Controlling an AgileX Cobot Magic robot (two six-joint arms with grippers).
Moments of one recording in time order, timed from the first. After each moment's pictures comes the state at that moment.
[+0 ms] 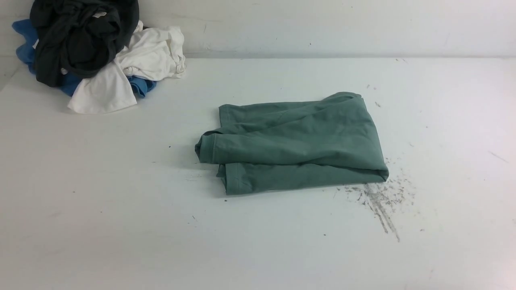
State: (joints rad) right arm 0.54 0.51 0.03 0.11 0.11 -0.21; left arm -0.09 0.11 -0.23 -0.32 0.16 0.57
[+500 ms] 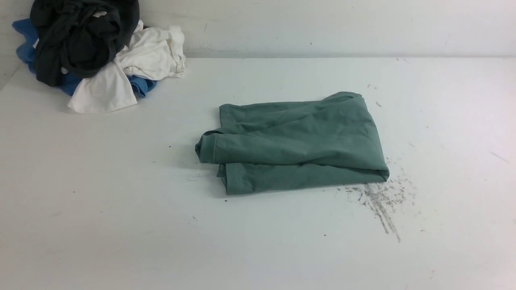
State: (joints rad) right arm 0.00 0.00 0.03 0.10 0.35 -0.21; left arm -0.09 0.10 -0.23 -0.32 0.18 0.57
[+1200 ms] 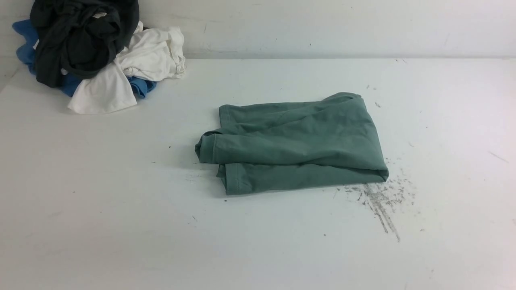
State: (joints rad) right arm -0.04 -0.01 0.02 0.07 0.36 -0.03; left arm -0.09 0.10 -0.23 -0.32 0.19 0.57
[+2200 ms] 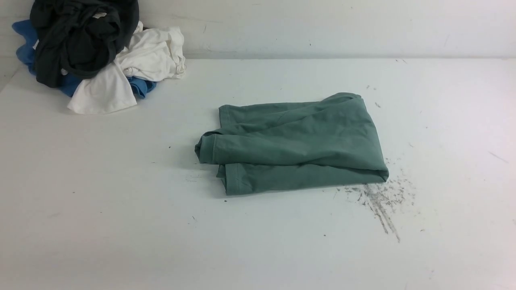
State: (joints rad) right arm -0.04 -0.01 0.02 0.06 0.36 -0.03; left arm 0.01 -0.01 -0.05 -0.25 0.08 0.43
